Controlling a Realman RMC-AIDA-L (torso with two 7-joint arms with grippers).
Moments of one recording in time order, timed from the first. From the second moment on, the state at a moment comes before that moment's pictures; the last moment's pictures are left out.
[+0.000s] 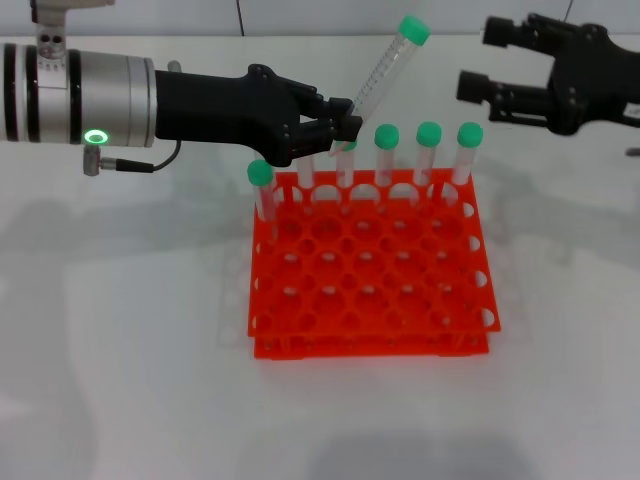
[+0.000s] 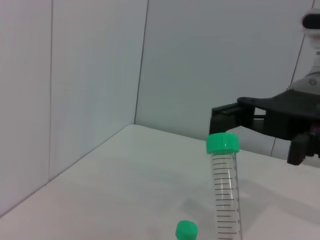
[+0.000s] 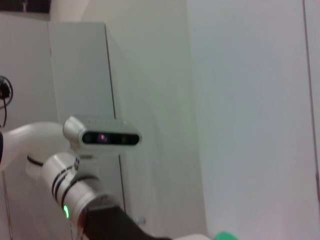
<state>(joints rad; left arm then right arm) -0.77 -2.06 0.81 0.67 1.98 1.52 -1.51 0.49 2.02 -1.01 -0.86 -1.45 -1.49 1.40</state>
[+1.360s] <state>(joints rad) -0.75 -2.06 0.81 0.67 1.93 1.52 -1.38 0.56 2.02 -1.02 -0.76 -1.41 -1.46 1.37</state>
